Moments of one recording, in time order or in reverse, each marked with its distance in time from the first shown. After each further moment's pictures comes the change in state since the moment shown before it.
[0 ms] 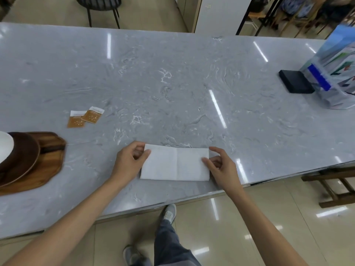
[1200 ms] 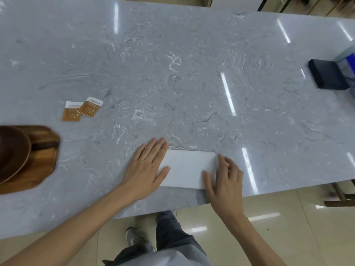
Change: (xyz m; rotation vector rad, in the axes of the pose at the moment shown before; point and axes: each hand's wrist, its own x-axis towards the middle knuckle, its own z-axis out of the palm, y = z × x) left_hand -0.006 -0.004 0.033 0.936 -0.295 0.396; right_hand -0.023 0.001 0.026 -0.685 0.088 -0.127
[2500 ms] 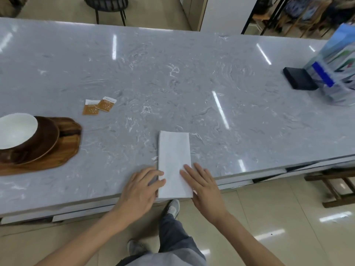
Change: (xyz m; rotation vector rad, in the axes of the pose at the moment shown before) left_hand -0.126 0.010 0.004 -0.143 0.193 0.199; right_hand -0.085 -0.025 0.022 -0.012 -0.208 -0.473
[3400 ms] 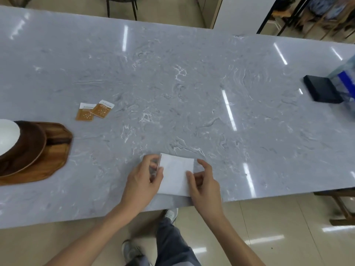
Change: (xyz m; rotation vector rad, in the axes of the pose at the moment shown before) left_hand 0.085 -0.005 0.005 -0.448 0.263 -0.592; right_hand 0.074 0.006 -0.021 0.597 0.247 0.469
